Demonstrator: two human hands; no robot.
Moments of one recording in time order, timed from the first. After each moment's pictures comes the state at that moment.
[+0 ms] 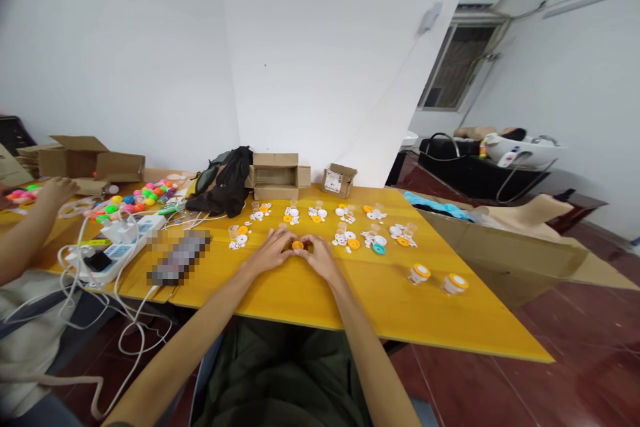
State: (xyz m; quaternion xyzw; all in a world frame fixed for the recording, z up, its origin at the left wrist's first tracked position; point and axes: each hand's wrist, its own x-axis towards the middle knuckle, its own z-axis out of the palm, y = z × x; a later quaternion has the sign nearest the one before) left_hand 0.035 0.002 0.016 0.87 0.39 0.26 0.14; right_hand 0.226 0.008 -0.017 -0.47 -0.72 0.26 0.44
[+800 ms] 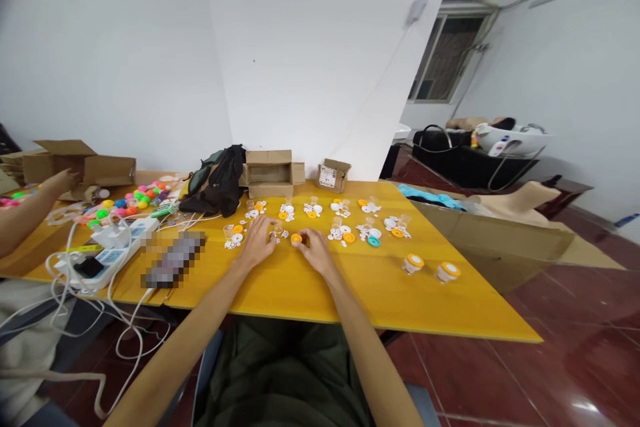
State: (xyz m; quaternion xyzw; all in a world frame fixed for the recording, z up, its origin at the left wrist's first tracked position) left_hand 0.024 0.006 0.020 0.80 0.47 0.37 0.01; right_hand 0.224 0.012 -0.023 -0.49 -0.71 0.21 0.46
